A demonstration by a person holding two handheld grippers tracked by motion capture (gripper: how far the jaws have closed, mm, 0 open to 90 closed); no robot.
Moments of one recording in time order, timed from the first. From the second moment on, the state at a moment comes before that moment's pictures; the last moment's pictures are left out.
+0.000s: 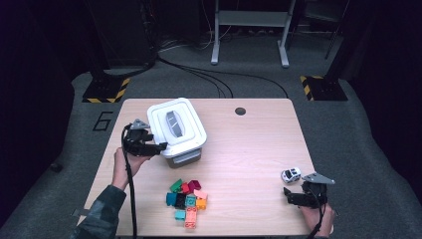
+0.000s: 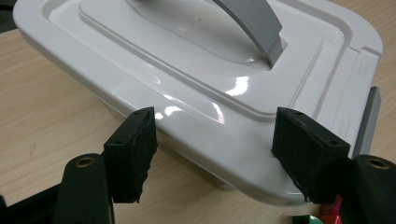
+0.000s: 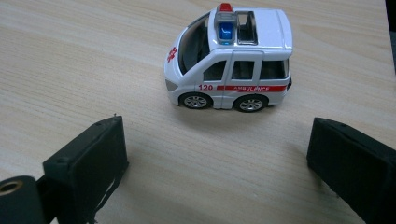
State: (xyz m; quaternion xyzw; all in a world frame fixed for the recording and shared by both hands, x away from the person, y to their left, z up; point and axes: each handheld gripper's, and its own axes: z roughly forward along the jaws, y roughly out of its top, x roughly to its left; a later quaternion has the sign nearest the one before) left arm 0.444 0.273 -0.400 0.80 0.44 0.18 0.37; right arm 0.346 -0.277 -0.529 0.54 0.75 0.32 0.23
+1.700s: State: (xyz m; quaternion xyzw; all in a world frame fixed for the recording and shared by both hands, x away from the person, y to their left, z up) left arm 0.431 0.163 -0.398 0.84 0.35 0.16 0.38; right arm 0.346 -0.277 -0.528 0.54 0.75 0.32 0.23
